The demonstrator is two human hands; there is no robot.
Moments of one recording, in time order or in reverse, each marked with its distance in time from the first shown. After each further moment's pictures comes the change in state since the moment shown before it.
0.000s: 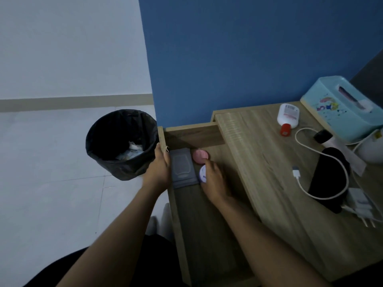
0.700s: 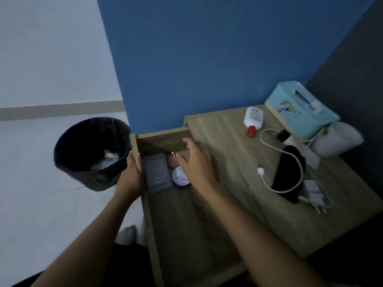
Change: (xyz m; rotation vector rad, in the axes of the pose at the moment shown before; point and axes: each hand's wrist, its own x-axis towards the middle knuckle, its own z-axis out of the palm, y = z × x) left_hand 0.006 -0.014 0.002 0.010 0.012 -0.041; right_hand -0.001 -0.046 -0.091 0.106 0.222 -0.069
